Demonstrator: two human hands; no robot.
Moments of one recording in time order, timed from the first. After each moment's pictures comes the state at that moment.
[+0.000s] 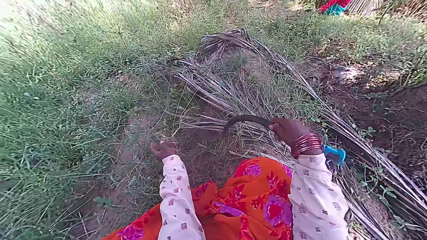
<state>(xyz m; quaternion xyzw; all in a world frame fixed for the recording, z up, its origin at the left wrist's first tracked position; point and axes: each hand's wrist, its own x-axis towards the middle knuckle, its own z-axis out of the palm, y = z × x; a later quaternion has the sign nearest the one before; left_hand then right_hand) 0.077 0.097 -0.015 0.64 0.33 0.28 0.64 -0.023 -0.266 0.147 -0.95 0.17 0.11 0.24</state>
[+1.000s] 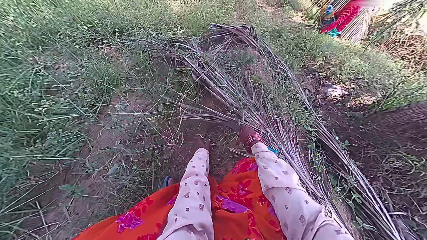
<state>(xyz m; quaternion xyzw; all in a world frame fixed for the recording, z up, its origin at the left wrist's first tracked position) 0.088 0.013 -0.107 0.88 0.17 -0.23 0.39 0.069 -0.172 0.027 -0.92 0.20 0.26 0.21</state>
